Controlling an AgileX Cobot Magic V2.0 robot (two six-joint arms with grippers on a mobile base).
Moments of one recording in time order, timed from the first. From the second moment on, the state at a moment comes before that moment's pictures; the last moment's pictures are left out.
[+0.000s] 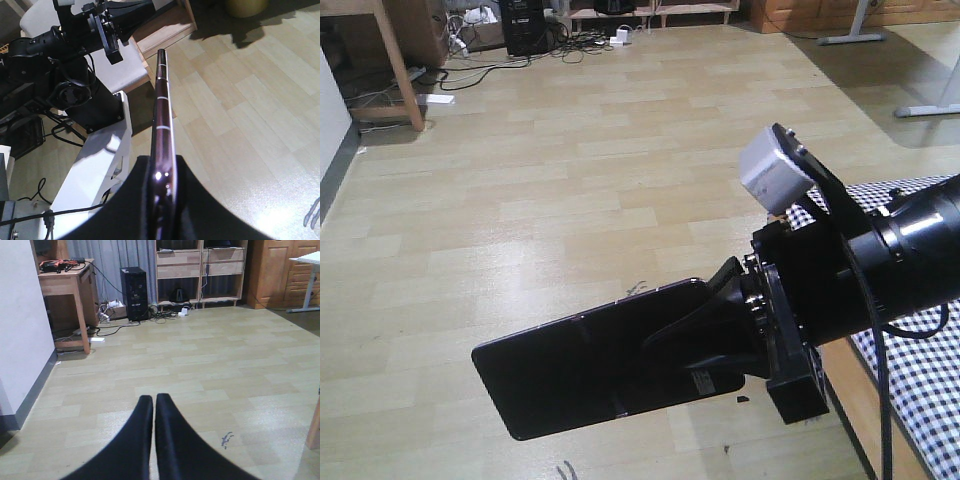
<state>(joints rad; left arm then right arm) 0.06 -0.02 0.03 -0.04 0.19 0.06 0.35 1.28 -1.06 1.04 1.22 -1.06</state>
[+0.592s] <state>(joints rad) 0.06 -0.02 0.03 -0.04 0.19 0.06 0.35 1.28 -1.06 1.04 1.22 -1.06</state>
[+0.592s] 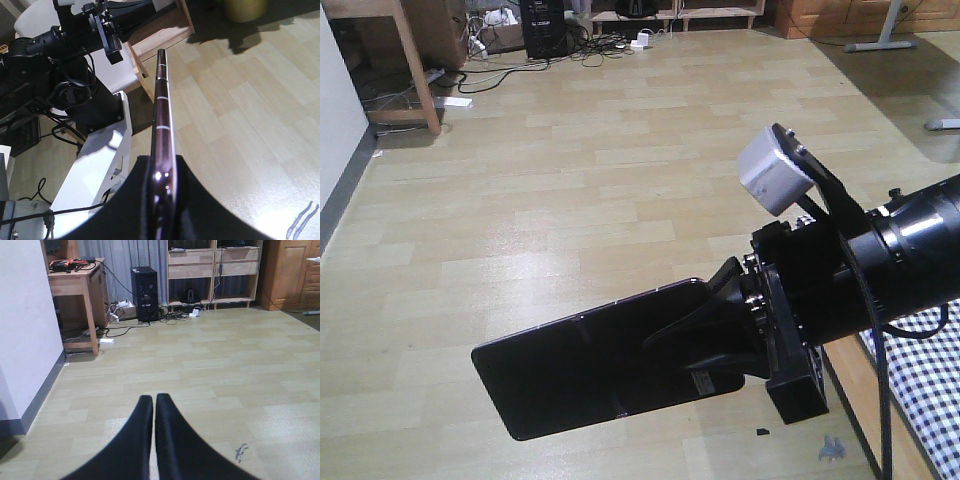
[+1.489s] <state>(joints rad) 0.06 -0.02 0.03 -0.04 0.19 0.06 0.35 1.28 -1.06 1.04 1.22 -1.06</state>
